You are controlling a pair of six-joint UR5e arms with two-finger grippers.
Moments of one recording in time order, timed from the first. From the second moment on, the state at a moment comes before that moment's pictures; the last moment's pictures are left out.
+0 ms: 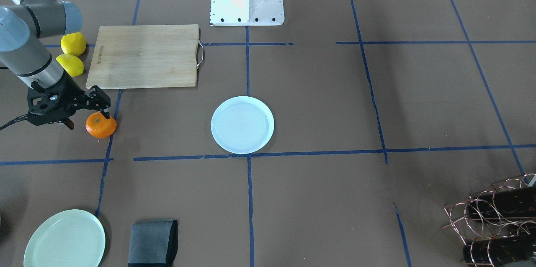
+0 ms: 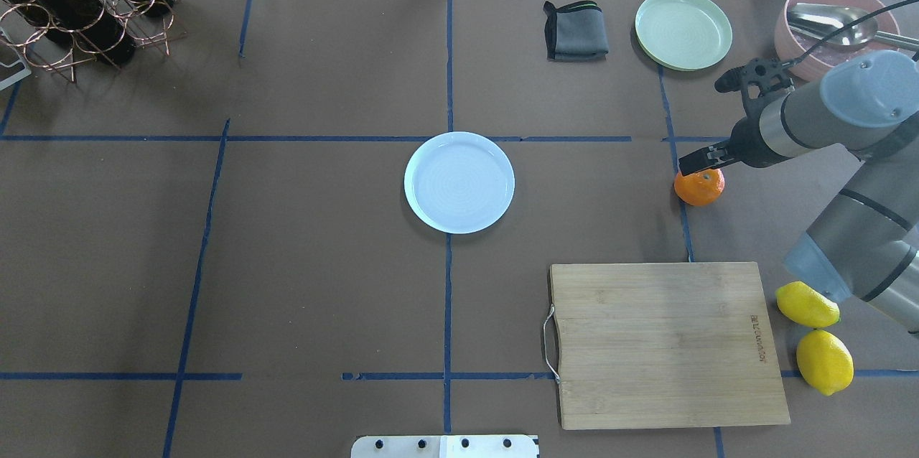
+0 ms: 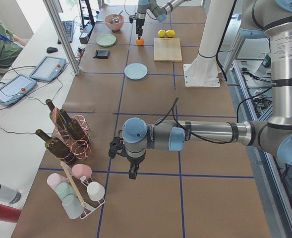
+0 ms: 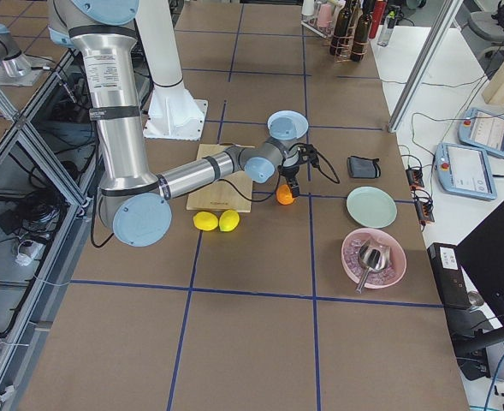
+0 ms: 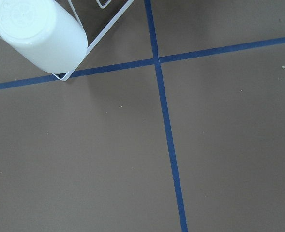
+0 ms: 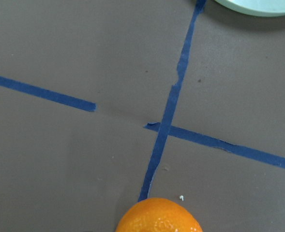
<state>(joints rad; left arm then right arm) -1.58 -1.42 -1.74 -1.61 -2.36 0.14 0.85 -1.42 1.70 -1.10 2.01 0.71</state>
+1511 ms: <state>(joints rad) -1.58 -1.42 -1.74 -1.61 -2.37 0.14 0.75 -1.26 1.64 -1.16 1.91 0.77</state>
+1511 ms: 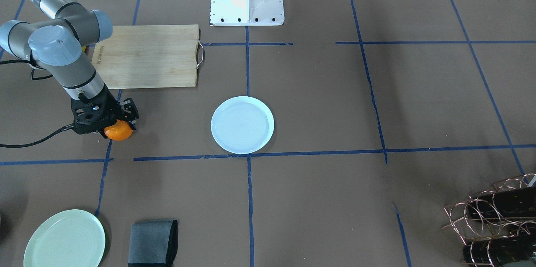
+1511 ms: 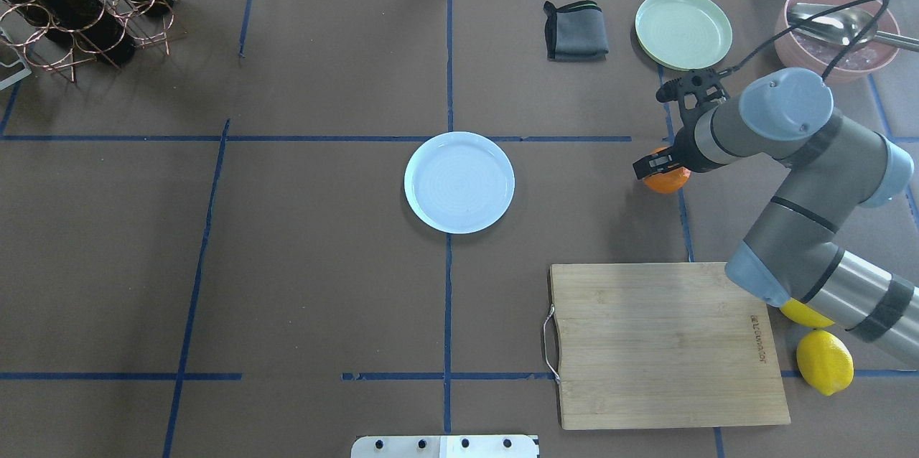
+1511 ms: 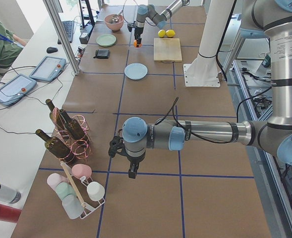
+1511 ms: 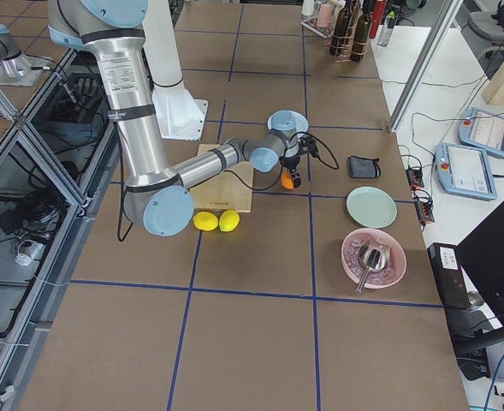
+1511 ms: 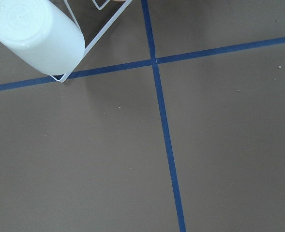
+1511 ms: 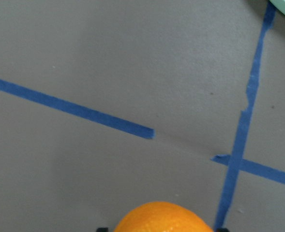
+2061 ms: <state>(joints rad) -1.58 -1.42 -1.74 -1.61 -2.37 0.14 0.64 -0.83 1.47 -1.42 1.80 1.02</state>
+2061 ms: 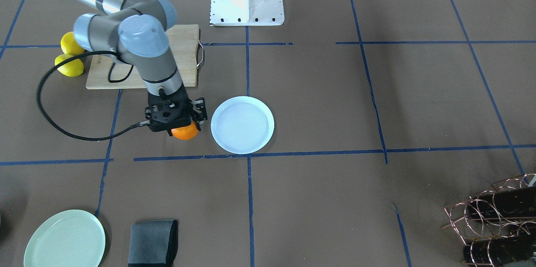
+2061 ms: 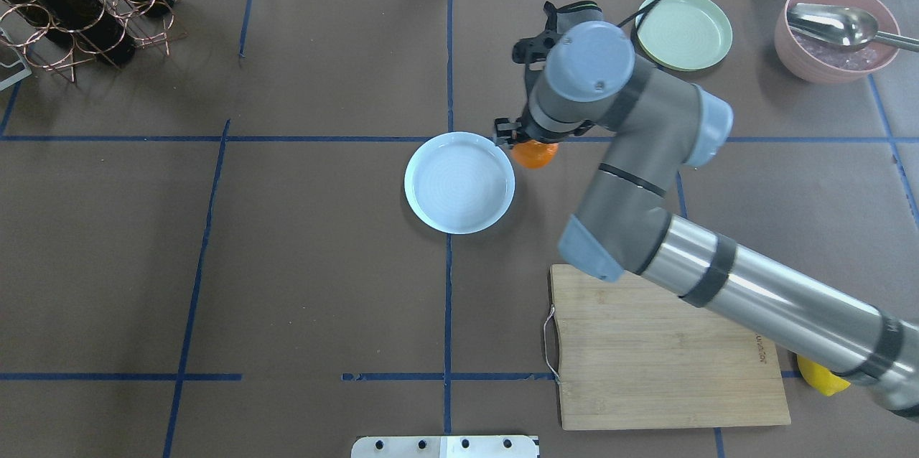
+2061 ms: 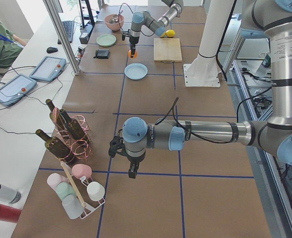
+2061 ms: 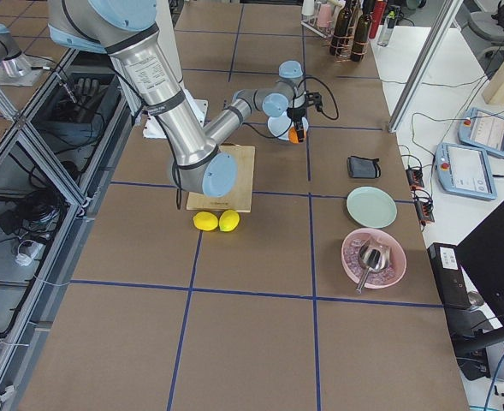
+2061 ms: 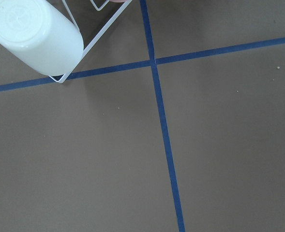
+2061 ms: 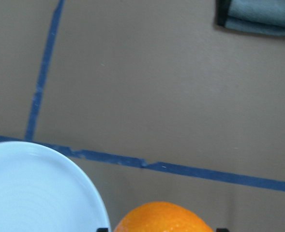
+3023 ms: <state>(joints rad) -1.58 -1.42 -1.74 -1.61 -2.37 0.14 0.52 -0.62 1.22 -1.44 1.69 1.15</state>
